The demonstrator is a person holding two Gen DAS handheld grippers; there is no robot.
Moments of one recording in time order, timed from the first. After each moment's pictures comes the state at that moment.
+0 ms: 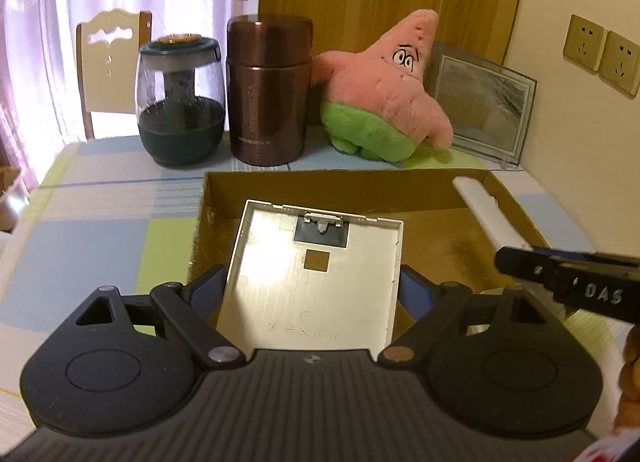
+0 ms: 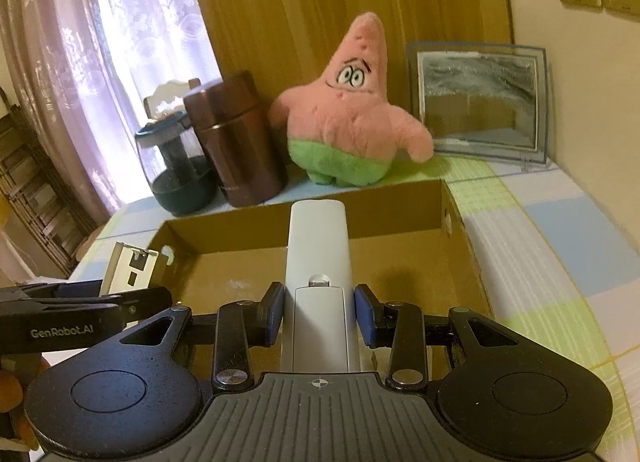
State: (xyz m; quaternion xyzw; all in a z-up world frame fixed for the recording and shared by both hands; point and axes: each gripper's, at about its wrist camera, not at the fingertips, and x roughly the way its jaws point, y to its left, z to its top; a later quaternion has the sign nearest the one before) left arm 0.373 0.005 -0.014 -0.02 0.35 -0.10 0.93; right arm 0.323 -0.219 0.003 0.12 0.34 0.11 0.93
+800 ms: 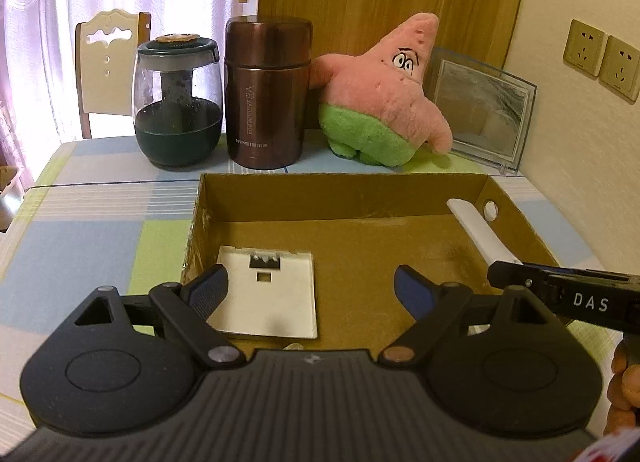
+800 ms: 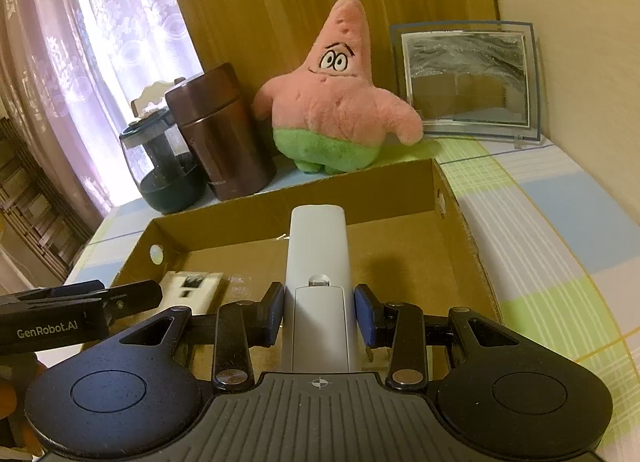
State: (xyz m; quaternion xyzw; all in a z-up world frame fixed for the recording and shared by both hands) left arm 0.375 0.004 -0.015 -0.02 0.34 -0.10 0.94; right arm 0.328 -0.224 -0.007 0.14 0.35 0.10 0.92
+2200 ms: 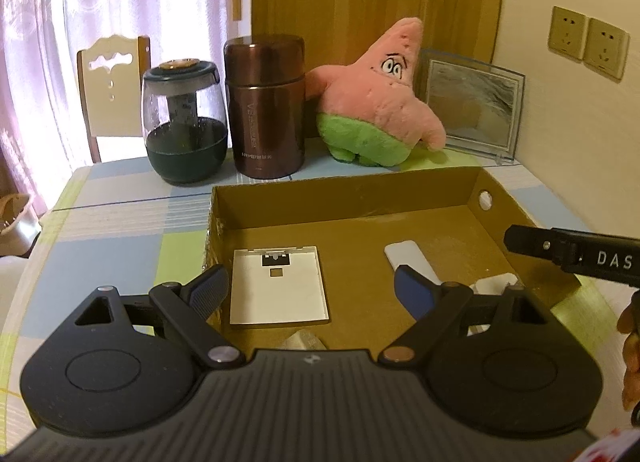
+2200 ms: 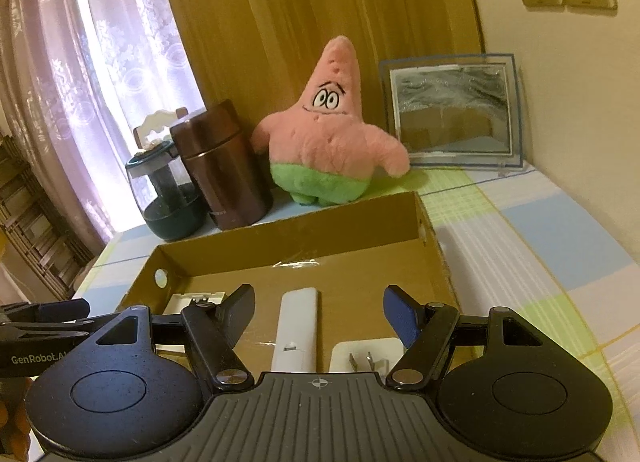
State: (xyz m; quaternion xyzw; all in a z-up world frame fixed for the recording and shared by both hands) left arm 0.345 0.000 0.000 0.02 0.32 -0.10 0.94; right arm 0.303 -0.238 0.011 0.14 0.30 0.09 0.94
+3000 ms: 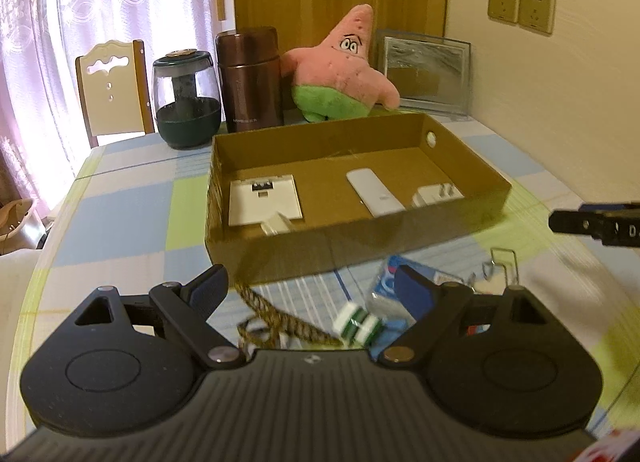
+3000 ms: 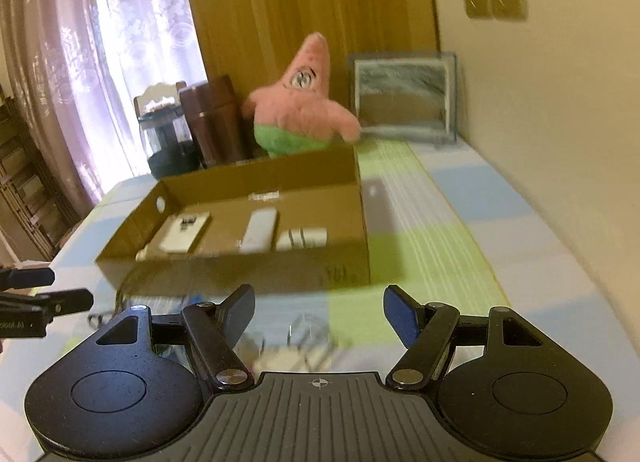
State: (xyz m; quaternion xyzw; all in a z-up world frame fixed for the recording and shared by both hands) left arm 0.215 0.005 -0.003 0.05 0.33 -0.12 0.94; right arm 0.164 -0.277 0.012 0.10 0.33 0.07 0.94
